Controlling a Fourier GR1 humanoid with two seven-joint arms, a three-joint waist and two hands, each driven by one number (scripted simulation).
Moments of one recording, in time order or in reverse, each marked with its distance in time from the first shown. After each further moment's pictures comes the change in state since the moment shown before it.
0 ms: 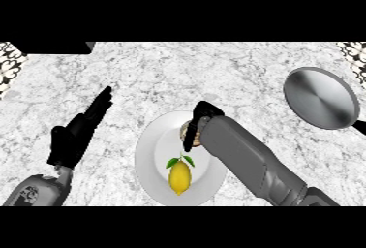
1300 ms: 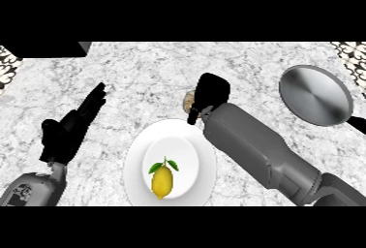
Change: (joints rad) left arm 0.000 -0.026 0.082 0.006 -0.023 -0.055 0.029; right arm -0.091 -0.096 0.139 -0.090 0.353 -0.309 -0.077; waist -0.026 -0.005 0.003
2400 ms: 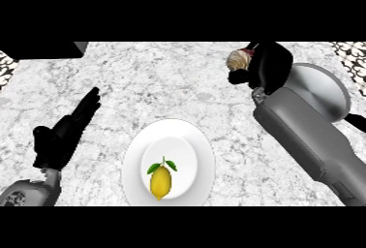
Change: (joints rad) left arm 0.049 0.000 0.030 -0.022 -0.009 -0.018 -0.015; right arm 0.109 -0.243 -0.226 -0.226 0.461 -0.280 0.005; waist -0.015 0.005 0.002
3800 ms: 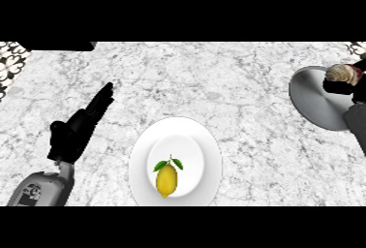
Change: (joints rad) left arm -0.054 -0.089 0.015 0.010 -0.076 -0.065 0.020; right arm 0.115 -0.199 -0.578 0.627 -0.239 -0.325 -0.819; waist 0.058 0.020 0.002
